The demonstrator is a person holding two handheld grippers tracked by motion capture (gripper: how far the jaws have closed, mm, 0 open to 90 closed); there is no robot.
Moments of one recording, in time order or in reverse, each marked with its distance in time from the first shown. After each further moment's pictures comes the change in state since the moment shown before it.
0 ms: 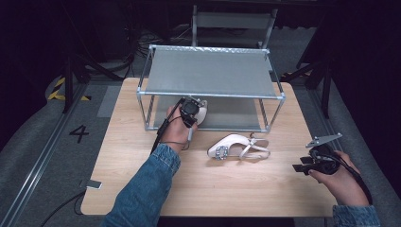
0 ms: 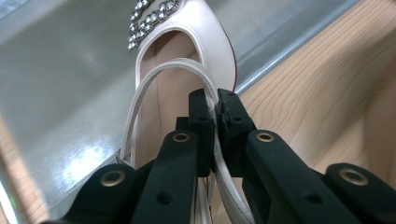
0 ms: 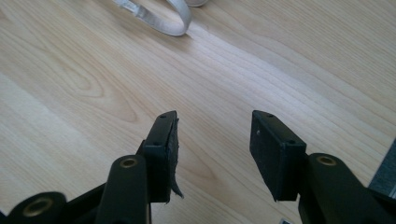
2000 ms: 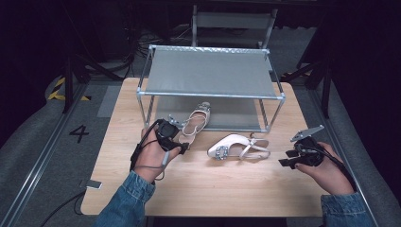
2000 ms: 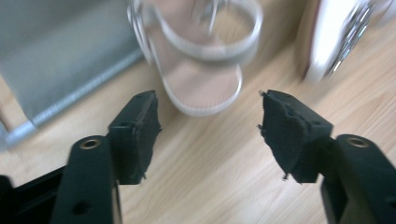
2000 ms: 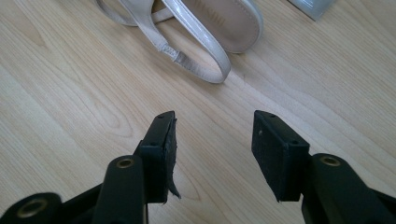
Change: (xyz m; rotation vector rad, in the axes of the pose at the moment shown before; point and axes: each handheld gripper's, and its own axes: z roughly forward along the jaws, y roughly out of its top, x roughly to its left) left arm -0.006 -0.088 -0.054 -0.006 -0.093 -0.039; right arm 0.015 0.038 0.017 -0.005 0.062 -0.095
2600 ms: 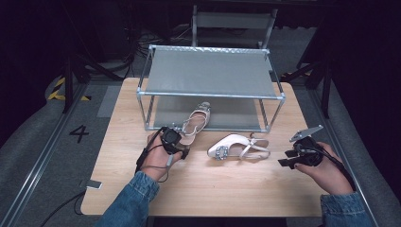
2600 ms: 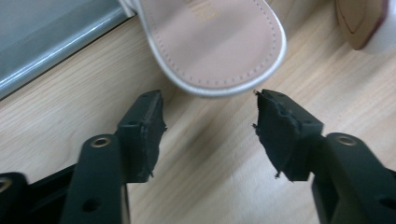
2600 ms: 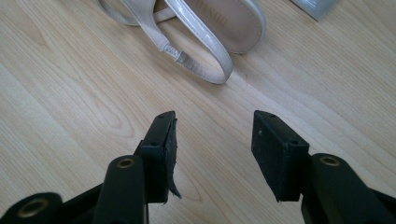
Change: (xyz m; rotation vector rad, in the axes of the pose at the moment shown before) left arm 0.006 -0.011 0.050 0.019 -0.034 -0.004; right arm 0.001 0.000 0.001 0.003 0.000 -0.002
